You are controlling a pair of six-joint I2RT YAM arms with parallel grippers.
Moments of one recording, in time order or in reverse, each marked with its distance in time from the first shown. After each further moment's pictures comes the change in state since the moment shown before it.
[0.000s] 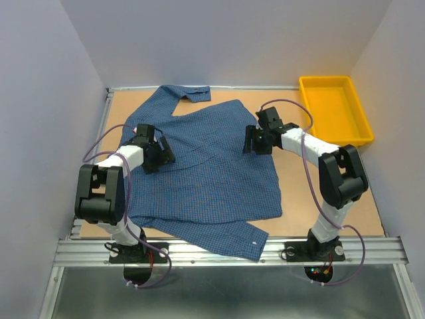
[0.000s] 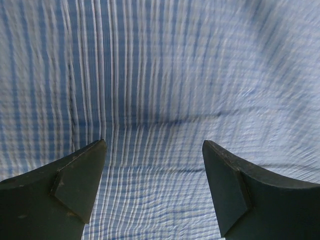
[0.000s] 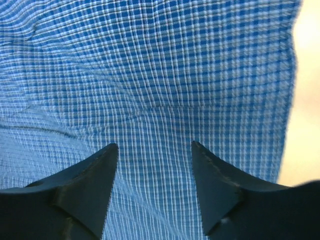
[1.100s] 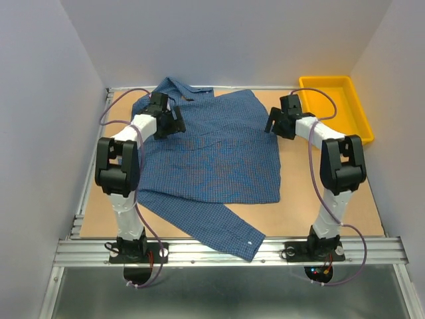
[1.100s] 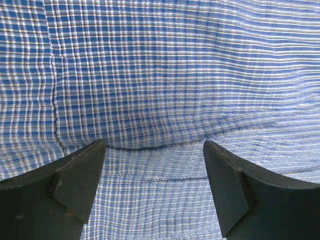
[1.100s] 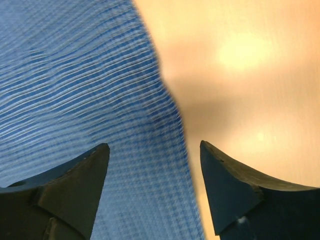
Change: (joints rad) left arm -0.084 0.379 0.526 -0.090 -0.035 0.116; right arm -0.217 0.233 0.179 0.097 0.259 0.021
